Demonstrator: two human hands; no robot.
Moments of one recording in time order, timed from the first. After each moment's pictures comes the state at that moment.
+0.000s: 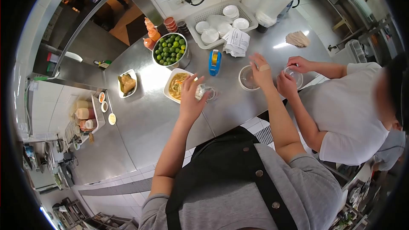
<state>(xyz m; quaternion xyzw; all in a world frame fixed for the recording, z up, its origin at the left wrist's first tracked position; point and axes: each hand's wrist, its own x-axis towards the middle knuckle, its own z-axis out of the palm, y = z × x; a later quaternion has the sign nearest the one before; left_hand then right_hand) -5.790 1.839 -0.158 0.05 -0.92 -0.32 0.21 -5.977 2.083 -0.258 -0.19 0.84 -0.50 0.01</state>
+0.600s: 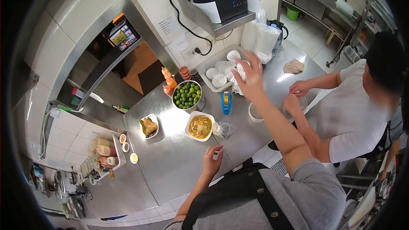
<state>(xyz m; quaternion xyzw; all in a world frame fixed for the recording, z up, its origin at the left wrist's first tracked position) -5.692 1.843 -0.202 0.06 -0.86 -0.49 0.16 -5.968 1.991 -0.065 -0.28 0.77 -0.42 -0.39</state>
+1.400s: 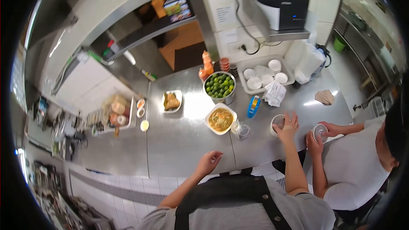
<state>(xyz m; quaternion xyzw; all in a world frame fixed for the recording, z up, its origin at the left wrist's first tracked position) -5.631 1.816 -0.220 0.15 -0.88 -0.45 0.08 -5.921 2.072 -0.243 -0.15 0.95 -0.25 -0.13</state>
